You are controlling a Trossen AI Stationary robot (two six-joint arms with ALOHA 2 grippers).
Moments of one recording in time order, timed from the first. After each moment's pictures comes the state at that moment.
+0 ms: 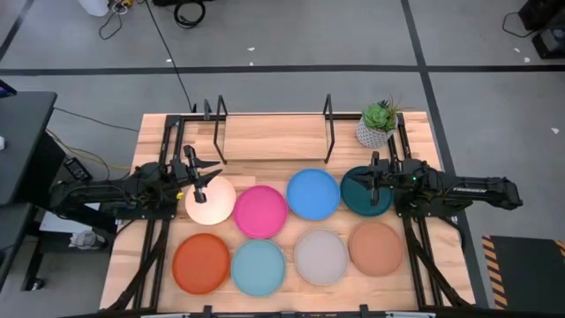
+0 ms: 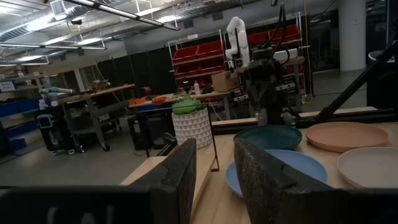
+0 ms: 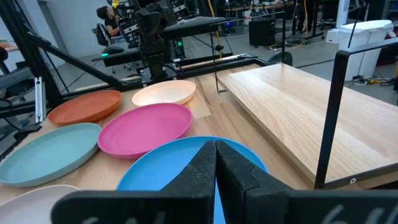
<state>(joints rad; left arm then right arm) 0.12 0.23 0.01 0.40 -0.17 0.19 -0.16 0.13 0.01 0.03 0.01 0.16</state>
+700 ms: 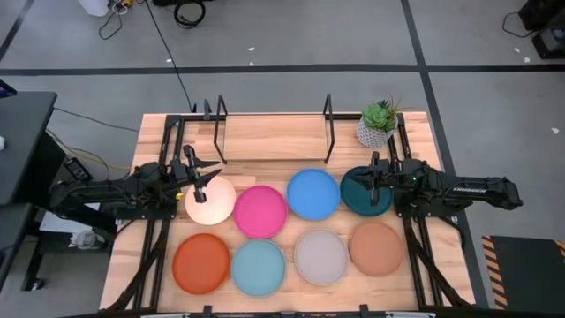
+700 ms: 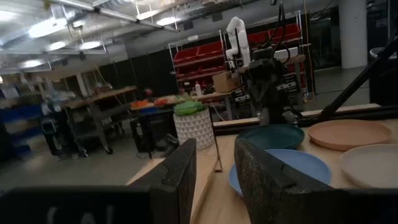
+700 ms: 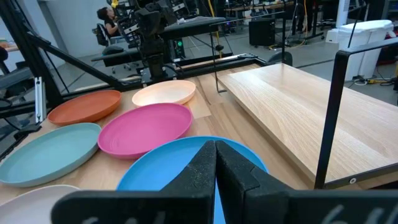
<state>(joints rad) 0.12 0.23 0.01 0.41 -0.17 0.25 -0.16 0.13 0.01 0.03 0.01 0.16</state>
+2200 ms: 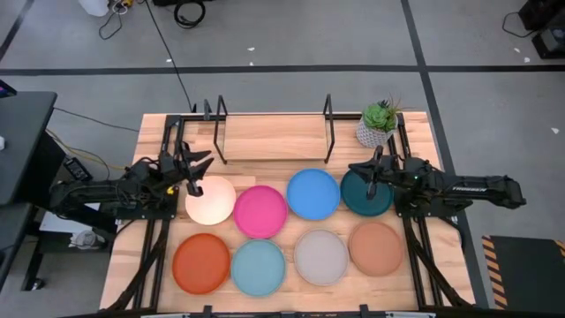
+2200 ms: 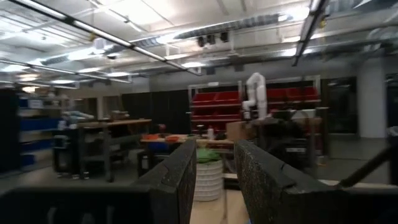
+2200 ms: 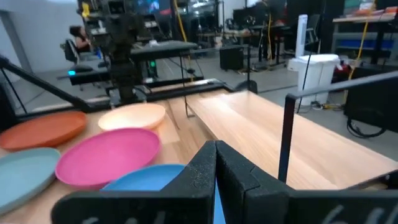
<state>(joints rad) 0.12 0.23 0.01 0.62 -0.26 0.13 -0.17 0.20 0.01 0.17 0.13 0.08</state>
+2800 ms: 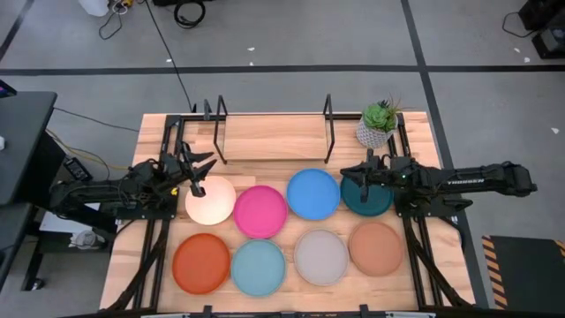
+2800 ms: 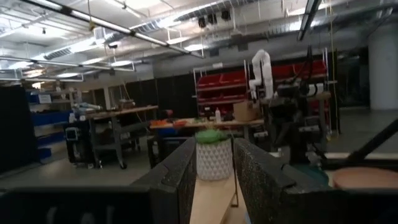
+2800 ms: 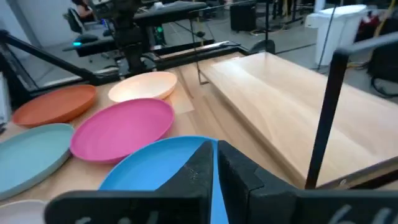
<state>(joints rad) 0.12 0.23 0.01 0.55 -0.27 0.17 -0.13 0.53 0.08 0.27 0.11 0.16</state>
